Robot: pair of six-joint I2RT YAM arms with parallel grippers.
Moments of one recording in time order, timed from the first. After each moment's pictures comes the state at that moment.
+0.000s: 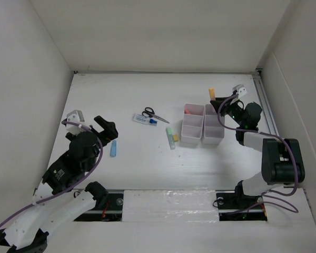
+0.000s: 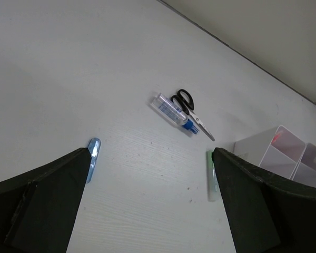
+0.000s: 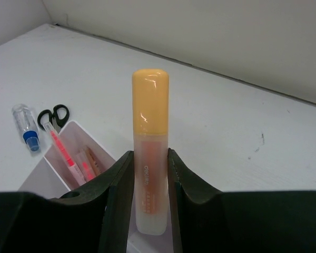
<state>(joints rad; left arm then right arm) -0.70 0.55 0.91 -0.77 -0.72 -0.77 -0.03 1.51 0.60 0.97 -0.65 0.10</state>
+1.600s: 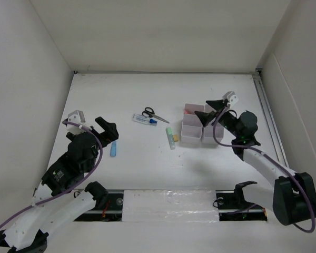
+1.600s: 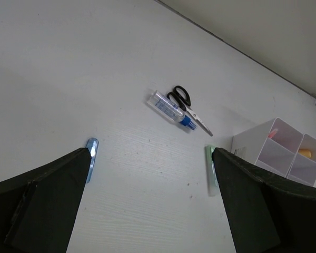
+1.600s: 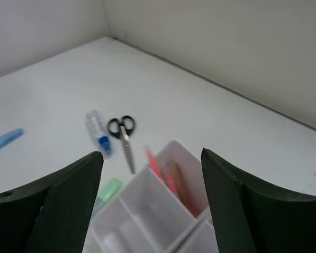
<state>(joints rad) -0.70 0.53 0.90 -0.76 -0.69 -0.73 0.16 1.14 0.50 0.79 -0.55 0.09</state>
